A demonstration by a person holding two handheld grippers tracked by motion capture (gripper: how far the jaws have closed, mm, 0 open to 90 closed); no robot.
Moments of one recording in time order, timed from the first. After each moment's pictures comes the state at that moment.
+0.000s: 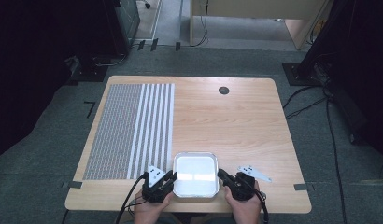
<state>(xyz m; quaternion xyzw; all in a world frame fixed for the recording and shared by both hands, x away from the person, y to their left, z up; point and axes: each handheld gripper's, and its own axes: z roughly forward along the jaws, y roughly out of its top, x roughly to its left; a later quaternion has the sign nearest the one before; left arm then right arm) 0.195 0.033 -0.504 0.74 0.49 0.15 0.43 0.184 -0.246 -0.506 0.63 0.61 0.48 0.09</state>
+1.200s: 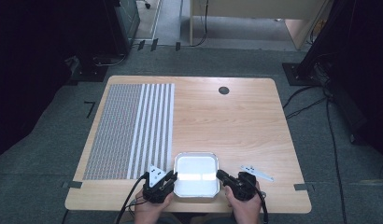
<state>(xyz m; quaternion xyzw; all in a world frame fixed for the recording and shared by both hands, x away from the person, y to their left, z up) 0.195 0.032 -0.506 0.75 0.49 0.15 0.43 0.185 -0.249 -0.508 0.64 0.59 0.48 0.05</state>
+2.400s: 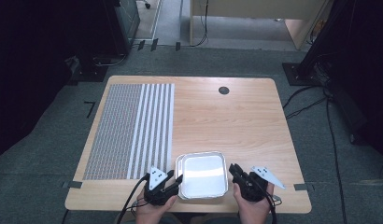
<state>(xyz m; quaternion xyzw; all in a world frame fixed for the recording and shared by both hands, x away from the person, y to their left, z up) 0.188 0.027 -0.497 0.74 0.47 0.14 0.45 0.174 -0.265 -0.483 0.66 0.55 0.48 0.18</state>
